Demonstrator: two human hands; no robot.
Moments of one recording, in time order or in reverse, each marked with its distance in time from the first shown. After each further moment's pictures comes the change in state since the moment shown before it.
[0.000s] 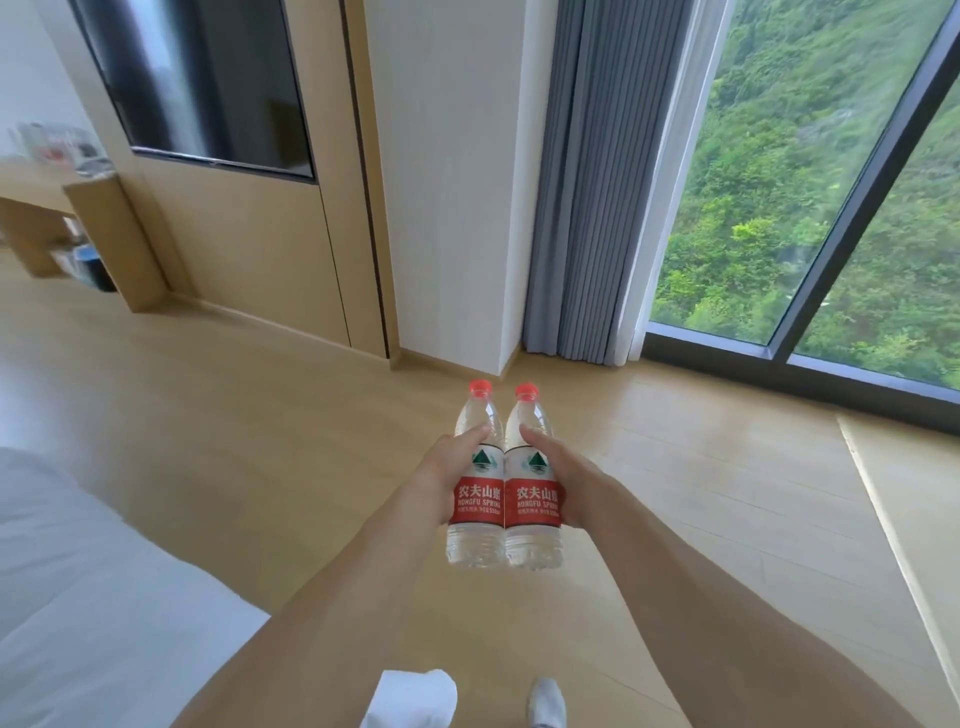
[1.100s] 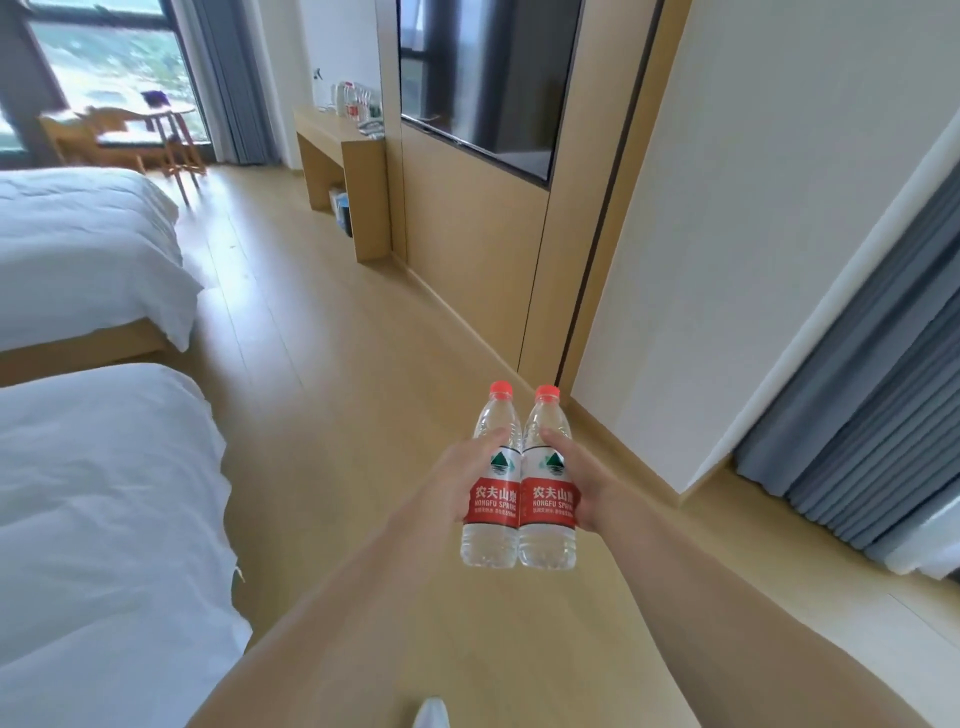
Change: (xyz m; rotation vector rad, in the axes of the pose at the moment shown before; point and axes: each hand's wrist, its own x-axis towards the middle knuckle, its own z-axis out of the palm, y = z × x) left_hand 0.331 0.248 -0.234 -0.271 0.472 0.025; right_hand 0.461 -0.274 0.179 -0.268 -0.355 0.150
